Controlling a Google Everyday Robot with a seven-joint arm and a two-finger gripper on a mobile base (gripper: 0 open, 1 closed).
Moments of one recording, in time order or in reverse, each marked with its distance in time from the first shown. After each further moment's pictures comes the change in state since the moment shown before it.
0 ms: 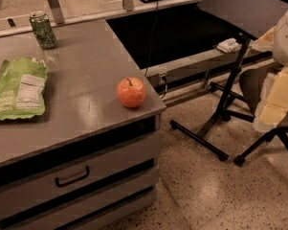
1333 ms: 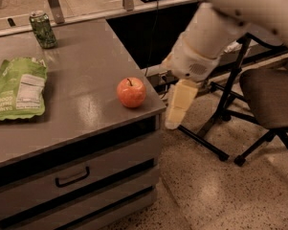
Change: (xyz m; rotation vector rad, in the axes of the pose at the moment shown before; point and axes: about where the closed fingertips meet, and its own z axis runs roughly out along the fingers) arm -0.140 -0.005 0.120 -0.185 -0.197 -0.215
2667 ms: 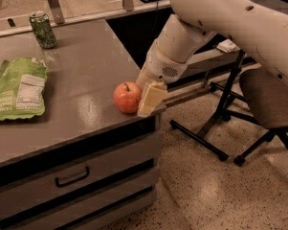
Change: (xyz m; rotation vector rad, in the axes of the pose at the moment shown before) arm -0.048 -0.024 0.051 -0.042 -0.080 -0.065
